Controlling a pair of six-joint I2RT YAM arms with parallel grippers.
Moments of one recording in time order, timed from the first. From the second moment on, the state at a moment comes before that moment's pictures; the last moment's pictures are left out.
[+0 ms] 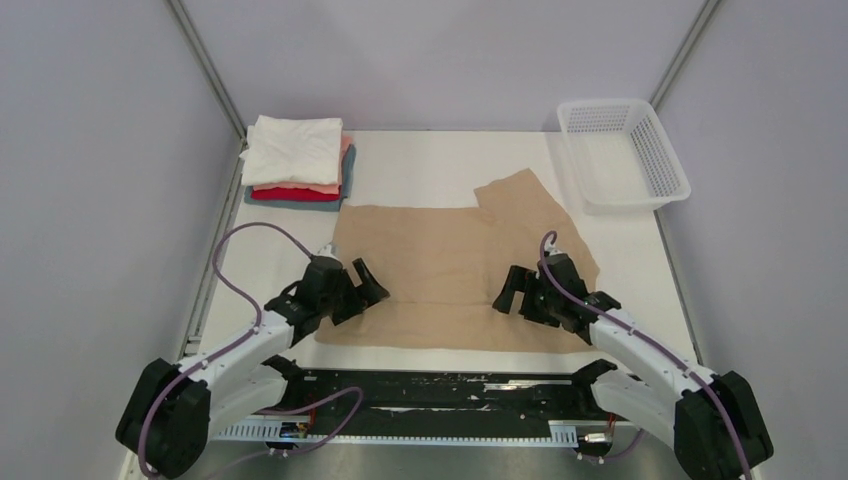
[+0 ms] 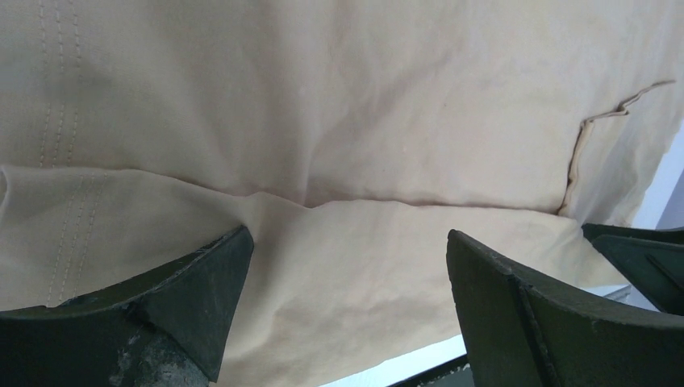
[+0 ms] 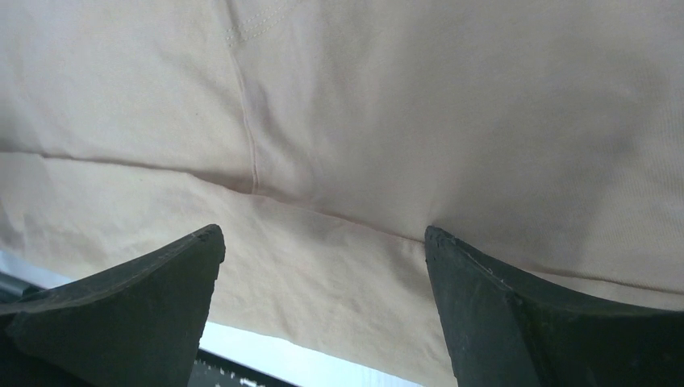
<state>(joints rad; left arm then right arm) -0.49 1.02 0.36 -0.14 0.07 -0.91 0.44 1.01 0.42 -0.32 -0.08 0.66</state>
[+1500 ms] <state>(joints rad) -0.28 1.16 0.83 -0.49 -0.26 -0.85 0.47 1.08 0.85 -0.39 0.31 0.65</state>
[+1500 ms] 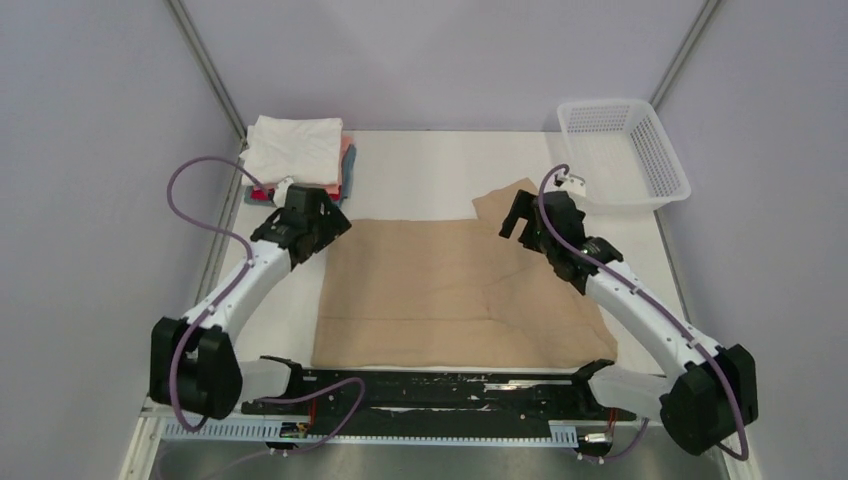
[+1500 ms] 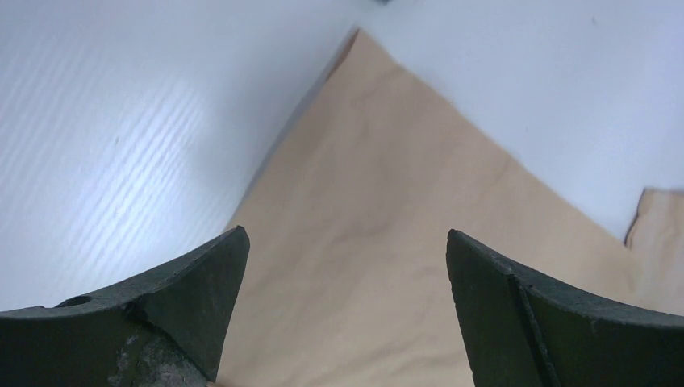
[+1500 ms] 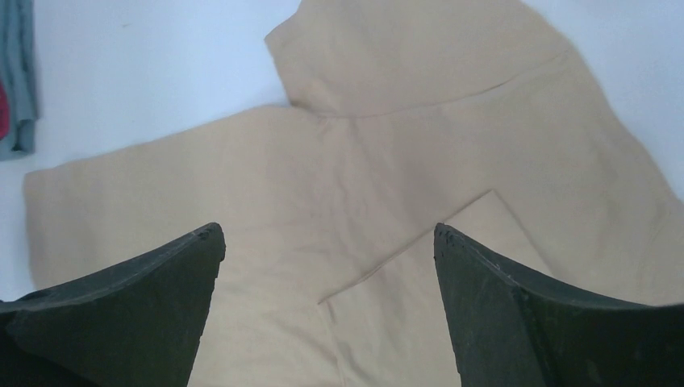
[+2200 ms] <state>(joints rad) -0.08 1.89 1.23 -0.35 0.03 -0.49 0.25 1.37 0.99 -0.33 0.13 0.54</state>
